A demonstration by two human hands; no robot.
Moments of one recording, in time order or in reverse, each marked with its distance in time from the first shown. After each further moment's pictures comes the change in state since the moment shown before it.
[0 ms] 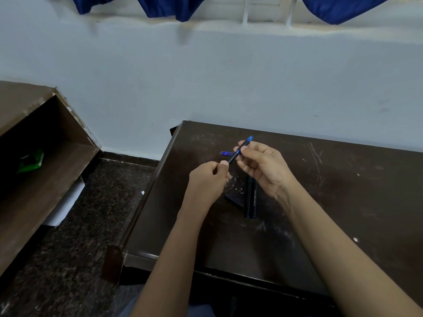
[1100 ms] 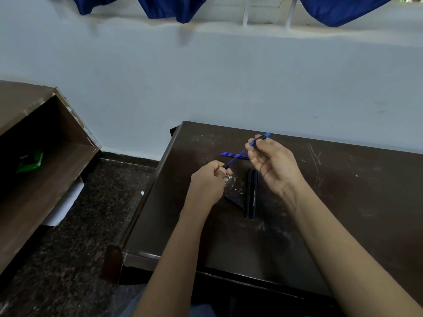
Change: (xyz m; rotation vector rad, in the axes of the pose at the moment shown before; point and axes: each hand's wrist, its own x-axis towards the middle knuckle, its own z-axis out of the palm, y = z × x) left_hand -0.002 0.000 0.000 0.014 -0.055 -0.013; right_hand 0.003 -0.009 -0.010 0.302 0.107 -0.045
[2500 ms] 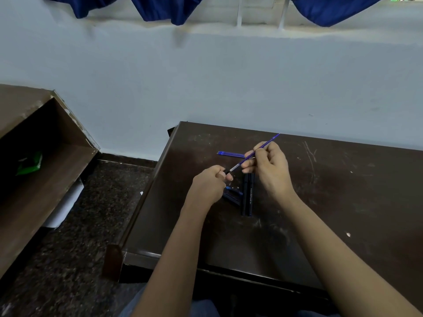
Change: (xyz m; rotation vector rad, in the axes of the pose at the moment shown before) left_hand 0.000 0.013 0.004 0.122 -0.183 -0.176; right_hand -0.016 0.013 -0.006 -0.530 0.040 -0.298
